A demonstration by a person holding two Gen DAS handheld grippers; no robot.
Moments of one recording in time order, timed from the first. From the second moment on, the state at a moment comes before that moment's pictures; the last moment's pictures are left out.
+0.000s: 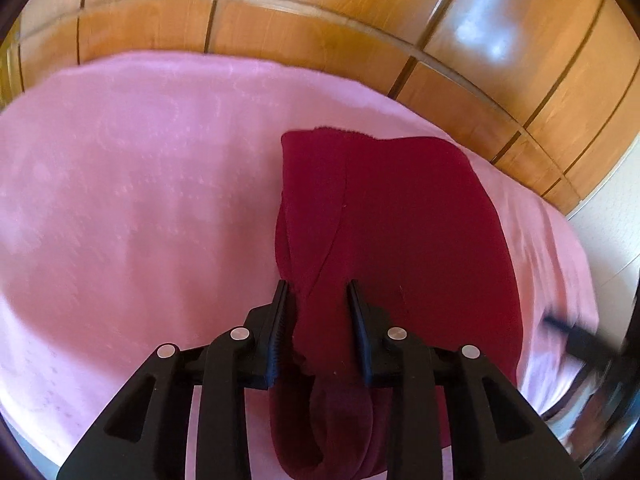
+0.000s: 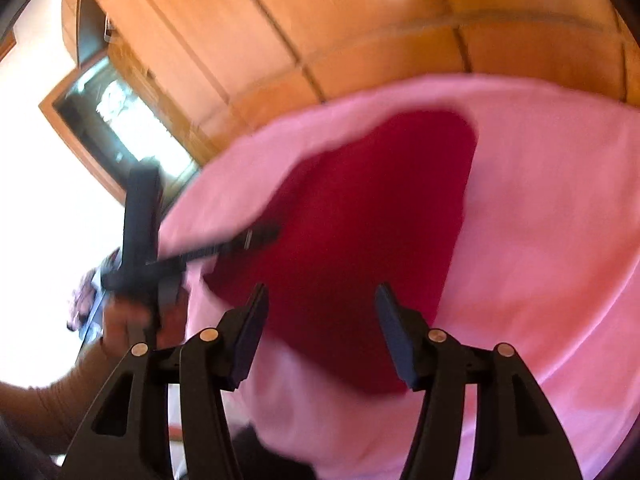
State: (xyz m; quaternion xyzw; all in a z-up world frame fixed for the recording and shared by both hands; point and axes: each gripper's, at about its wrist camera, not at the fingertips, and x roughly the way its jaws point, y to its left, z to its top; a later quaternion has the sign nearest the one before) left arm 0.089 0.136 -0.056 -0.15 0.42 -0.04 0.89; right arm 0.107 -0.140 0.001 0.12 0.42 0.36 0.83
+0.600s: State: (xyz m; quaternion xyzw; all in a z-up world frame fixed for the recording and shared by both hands) left arm 0.096 0.140 -0.074 -0.16 0.41 -0.03 0.90; right arm 0.214 -0.087 -0.064 0.07 0.47 0.24 0.84
